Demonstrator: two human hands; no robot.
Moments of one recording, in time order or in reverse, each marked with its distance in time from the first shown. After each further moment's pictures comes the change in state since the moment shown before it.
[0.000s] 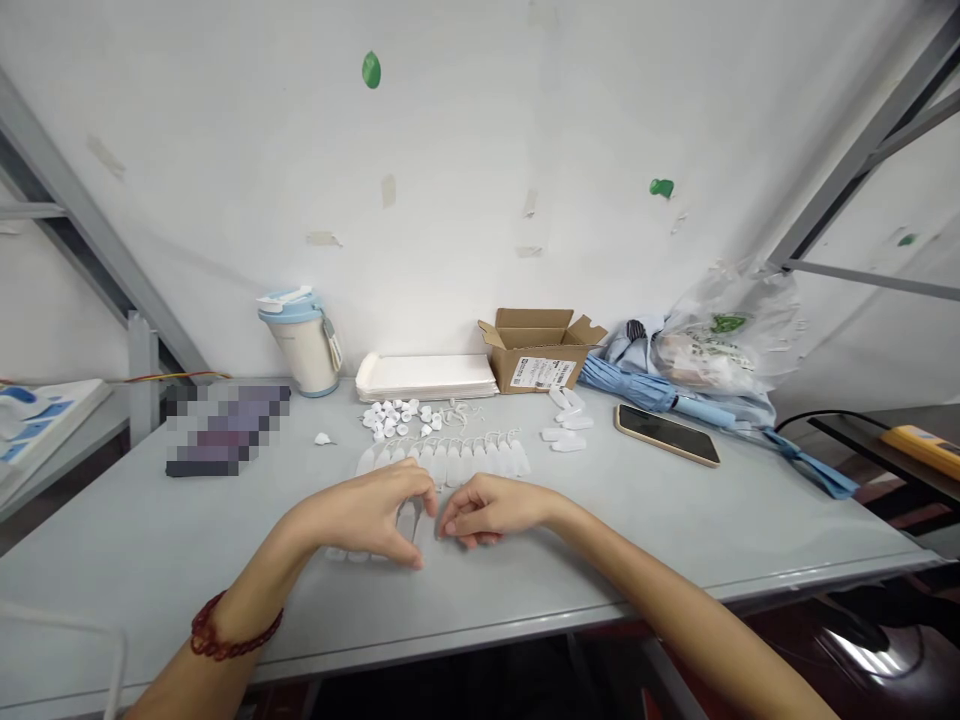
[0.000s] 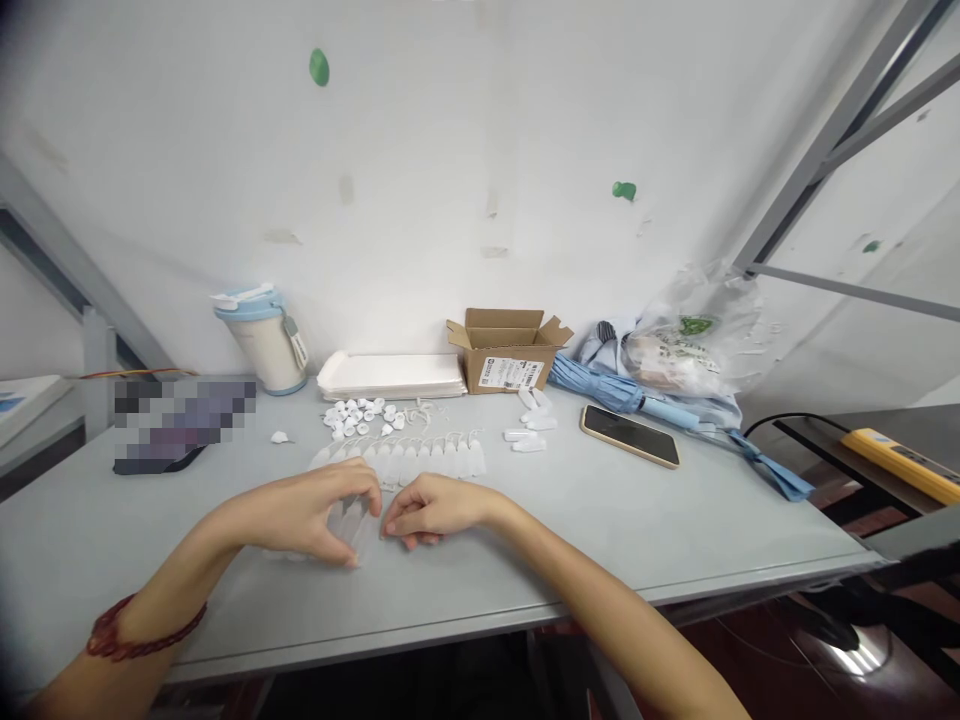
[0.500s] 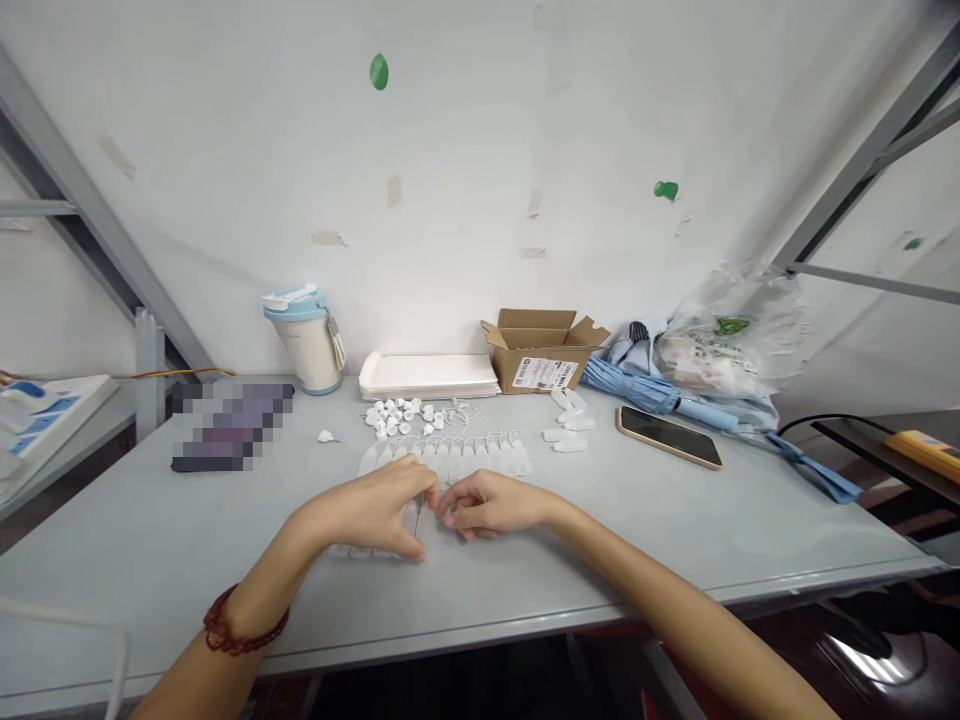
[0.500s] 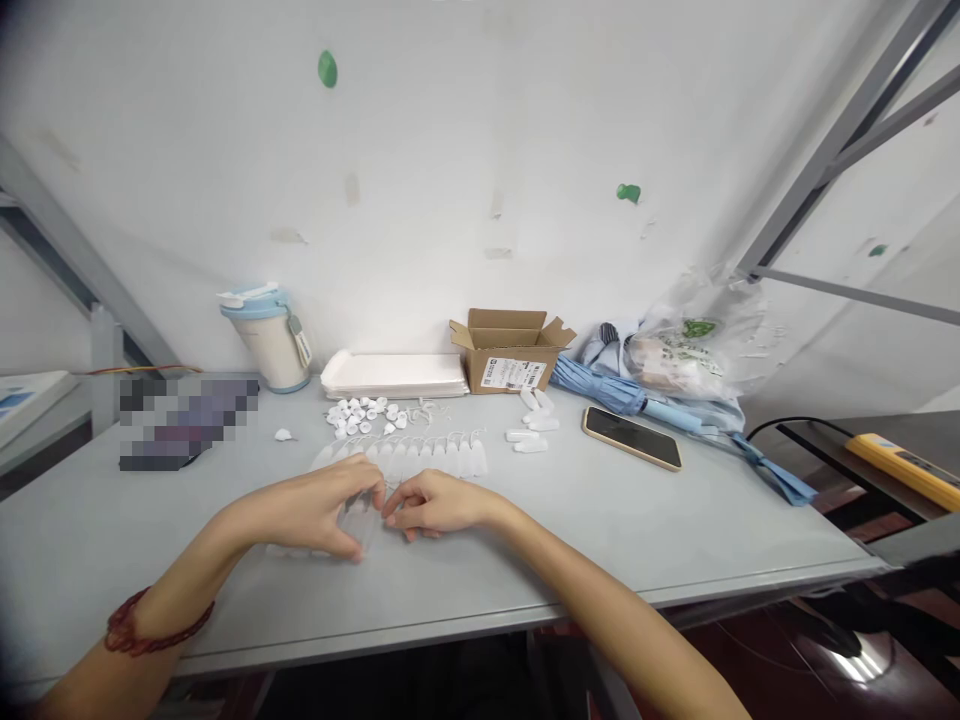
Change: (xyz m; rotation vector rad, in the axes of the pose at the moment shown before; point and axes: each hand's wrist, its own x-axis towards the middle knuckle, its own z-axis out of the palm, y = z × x) left_hand 0.003 -0.003 0.005 0.025 0.029 -0.049; right_hand 0.004 0.005 0.000 -0.029 0.065 -0.042
